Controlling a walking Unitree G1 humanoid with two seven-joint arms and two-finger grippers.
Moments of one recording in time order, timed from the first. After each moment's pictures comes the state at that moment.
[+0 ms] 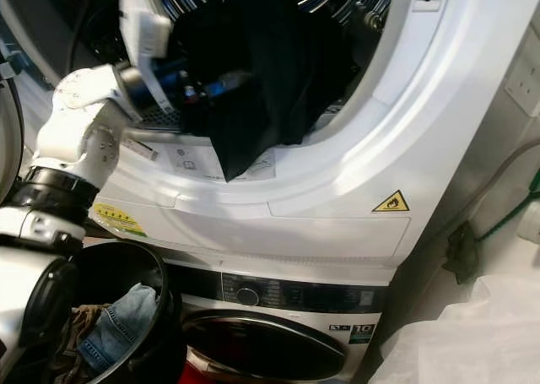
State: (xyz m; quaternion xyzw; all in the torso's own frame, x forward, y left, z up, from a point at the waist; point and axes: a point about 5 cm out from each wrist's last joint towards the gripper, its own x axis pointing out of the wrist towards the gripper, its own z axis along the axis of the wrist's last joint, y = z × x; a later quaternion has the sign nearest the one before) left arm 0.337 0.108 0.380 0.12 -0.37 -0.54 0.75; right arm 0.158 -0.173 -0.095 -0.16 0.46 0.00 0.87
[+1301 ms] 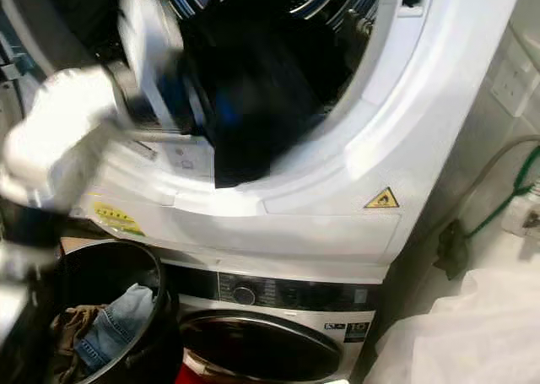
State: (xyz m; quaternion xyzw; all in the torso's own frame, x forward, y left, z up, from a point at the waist) left arm 0.352 0.158 0.439 0.09 -0.40 -0.27 0.87; right arm 0.162 -0.175 -0.093 -0.16 0.45 0.00 0.88
